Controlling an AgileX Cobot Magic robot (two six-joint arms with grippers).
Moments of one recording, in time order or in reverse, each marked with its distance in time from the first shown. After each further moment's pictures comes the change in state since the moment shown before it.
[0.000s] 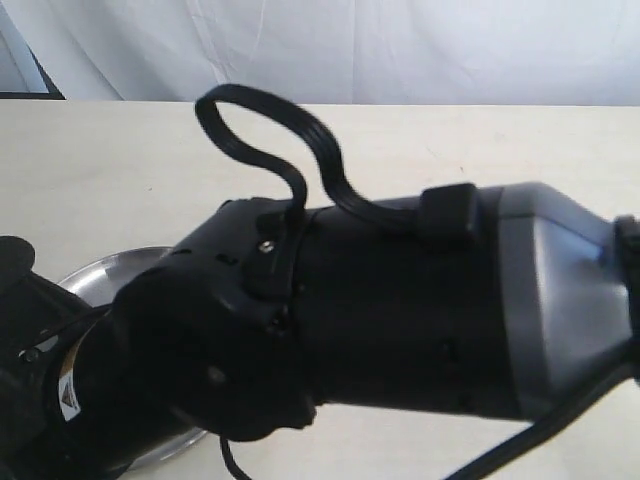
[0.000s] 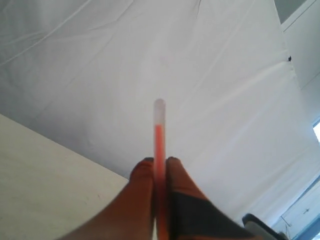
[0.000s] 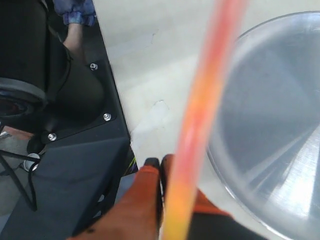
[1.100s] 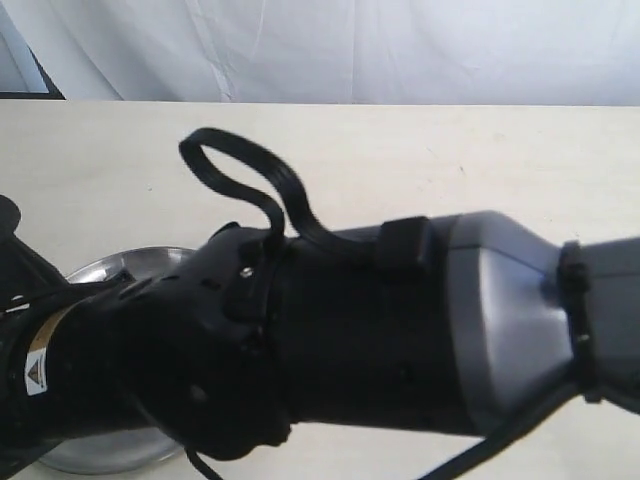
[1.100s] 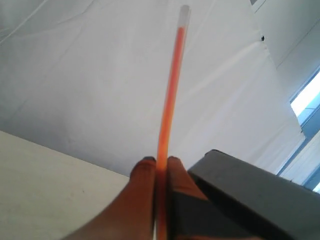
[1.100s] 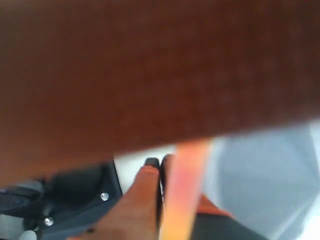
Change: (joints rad) left arm -0.011 0.000 -0.004 0.032 -0.113 0.045; right arm 0.000 0.031 0.008 0.061 -0.286 -0.002
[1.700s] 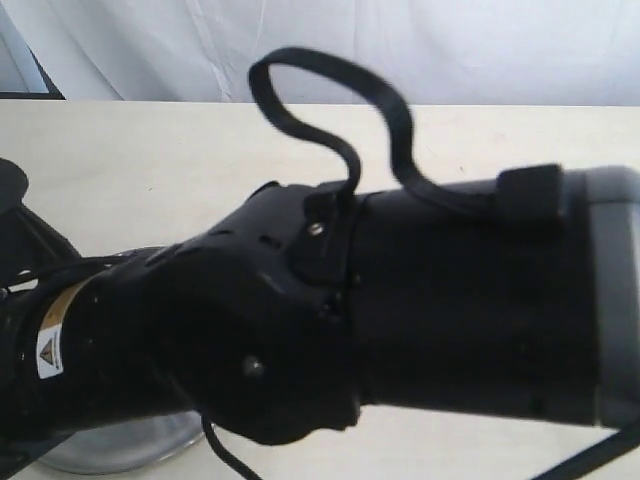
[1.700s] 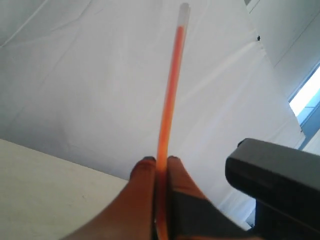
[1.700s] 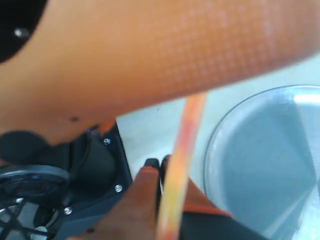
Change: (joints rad) left arm -0.007 0.000 -0.019 0.028 0.016 -0.012; right arm 0.000 -0.089 0.015 0.002 0.066 0.008
